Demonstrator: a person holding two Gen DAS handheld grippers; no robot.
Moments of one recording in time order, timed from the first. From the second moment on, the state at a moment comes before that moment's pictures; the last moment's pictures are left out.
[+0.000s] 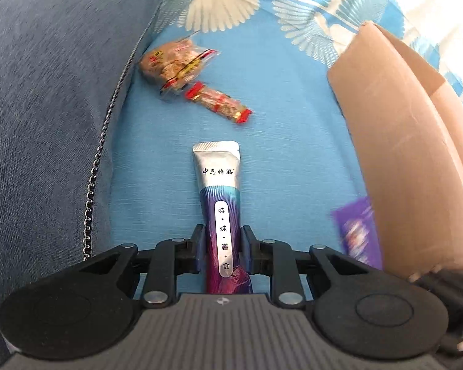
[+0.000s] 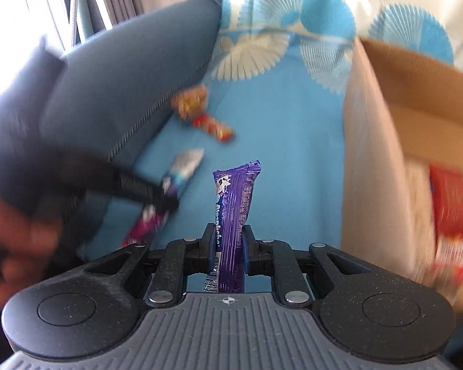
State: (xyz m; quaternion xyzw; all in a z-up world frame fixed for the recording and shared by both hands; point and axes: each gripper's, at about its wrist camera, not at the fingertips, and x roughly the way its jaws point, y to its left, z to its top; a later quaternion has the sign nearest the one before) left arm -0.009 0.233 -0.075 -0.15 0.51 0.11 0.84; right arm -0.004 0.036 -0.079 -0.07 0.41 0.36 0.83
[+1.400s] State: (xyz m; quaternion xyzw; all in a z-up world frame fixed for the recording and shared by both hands) left arm 0.002 0.185 -0.064 -0.06 0.54 0.07 0.84; right arm -0.015 0.032 -0.088 -0.09 0.40 0.35 0.84
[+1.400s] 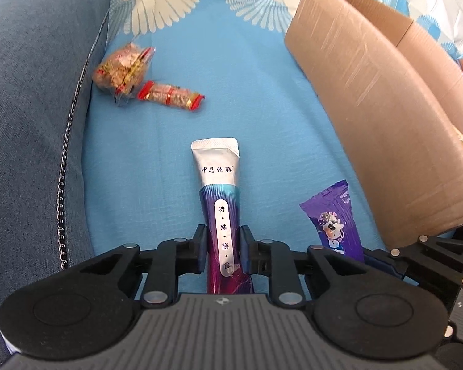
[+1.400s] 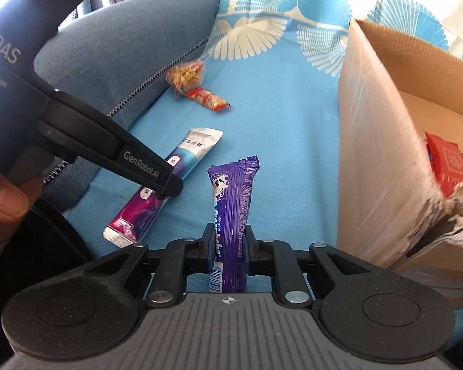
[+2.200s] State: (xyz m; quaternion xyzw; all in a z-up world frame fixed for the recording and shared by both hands) left arm -0.007 0.181 -0.049 -0.06 0.49 0.07 0.87; right arm -0.008 -0.052 0.008 0.01 0.30 0.31 0.90
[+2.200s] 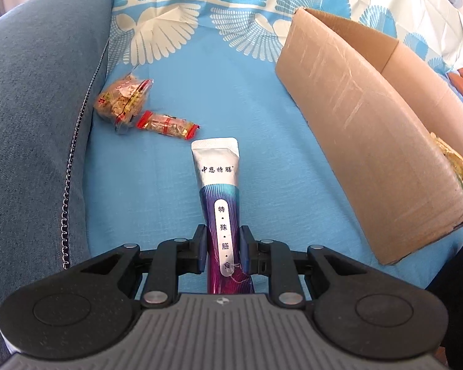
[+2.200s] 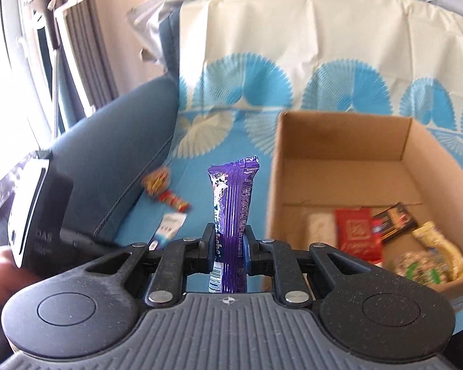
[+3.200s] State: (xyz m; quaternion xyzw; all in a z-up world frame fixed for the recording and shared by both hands) left arm -0.022 0.154 -0.029 -0.02 0.42 0.11 0.90; right arm 0.058 -0.173 0.040 0.05 0.19 0.24 0.95
